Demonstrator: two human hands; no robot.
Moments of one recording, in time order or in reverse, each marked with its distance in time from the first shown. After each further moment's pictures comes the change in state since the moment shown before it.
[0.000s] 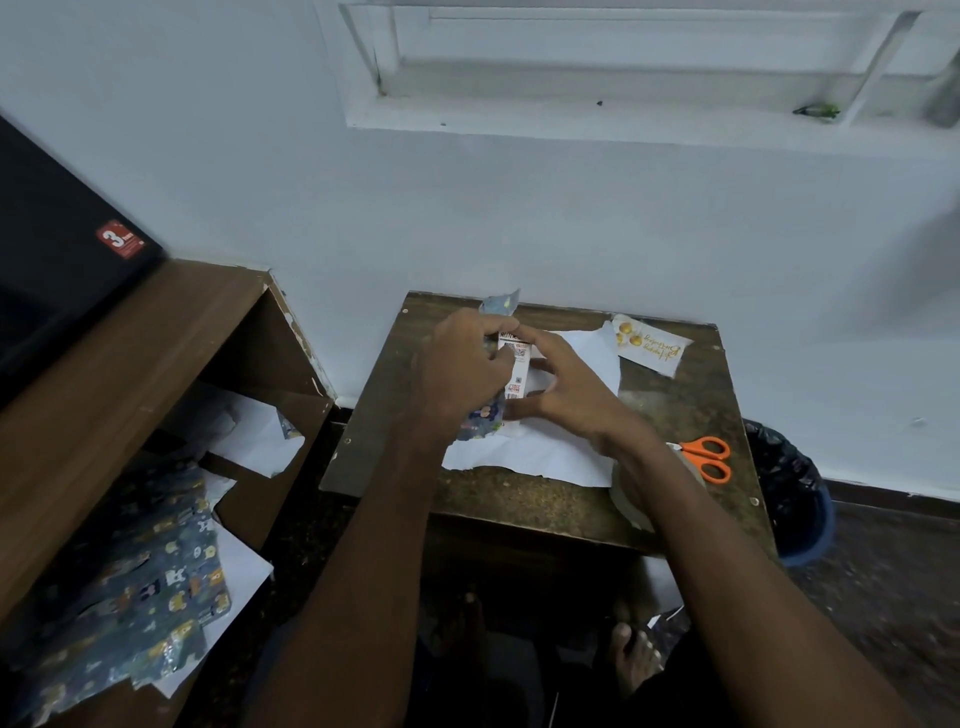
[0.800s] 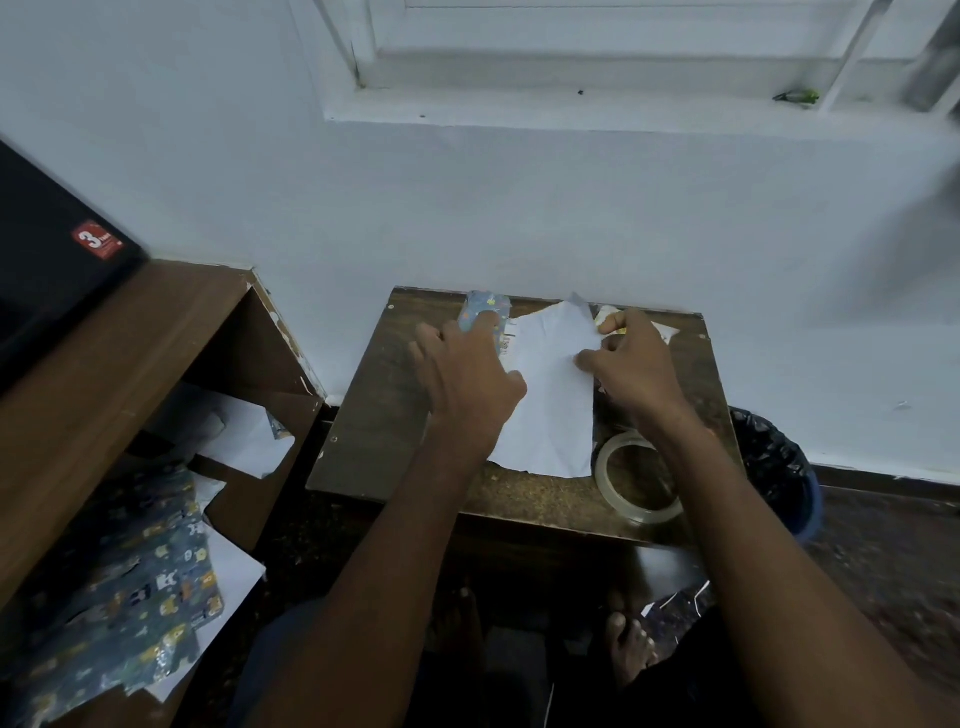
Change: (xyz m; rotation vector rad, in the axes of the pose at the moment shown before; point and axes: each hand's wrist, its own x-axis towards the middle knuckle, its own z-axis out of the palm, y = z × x) left_hand -0.013 0.021 0.036 0.428 0.043 -0.194; right_hand -0.023 0.000 -0.052 -0.030 0.482 0.300
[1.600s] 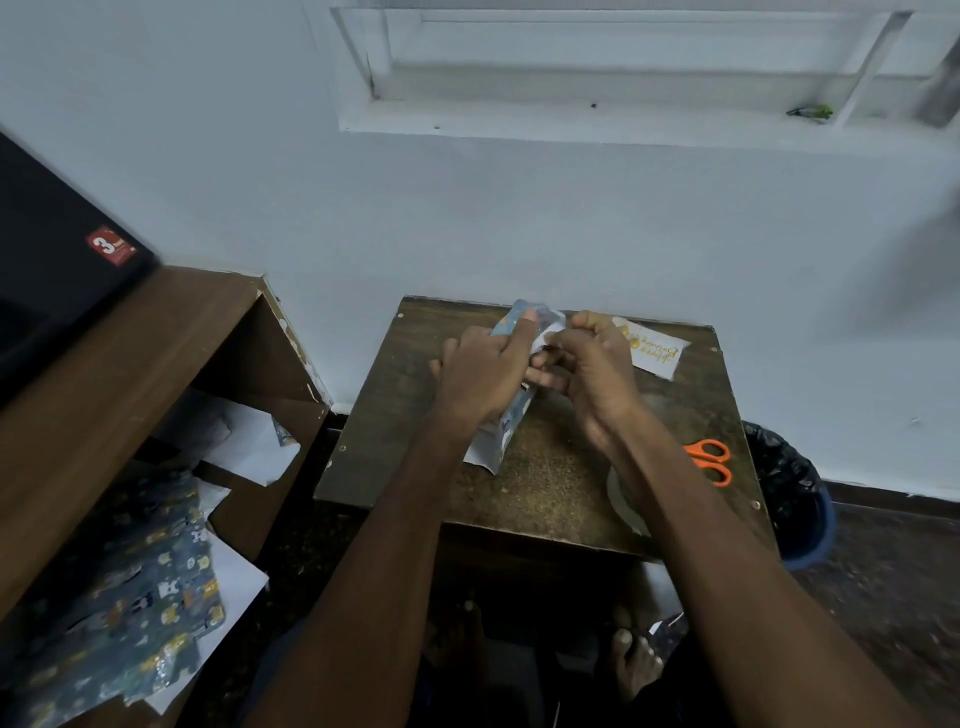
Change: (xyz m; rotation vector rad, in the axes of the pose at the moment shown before) left_hand 0.015 -0.003 -0.016 -0.517 -0.295 -0.008; right_hand -0.012 -0.034 0.049 0.852 -0.163 0.101
